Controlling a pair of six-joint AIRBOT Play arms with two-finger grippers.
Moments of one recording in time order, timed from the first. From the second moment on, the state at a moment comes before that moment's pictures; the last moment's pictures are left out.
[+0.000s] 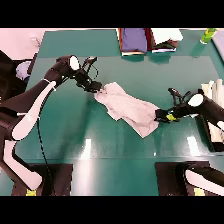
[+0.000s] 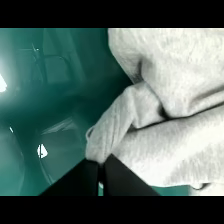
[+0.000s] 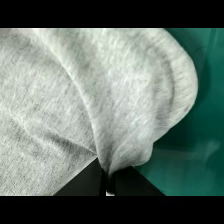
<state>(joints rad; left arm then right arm) -0.36 -1.80 1.67 1.27 -1.19 -1.51 0.03 -1.18 0.71 -1.11 1.02 1.50</state>
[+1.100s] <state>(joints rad) -0.36 -0.77 1.68 1.43 -0.95 -1.51 0.02 -0.84 1.76 -1.26 1.43 1.52</state>
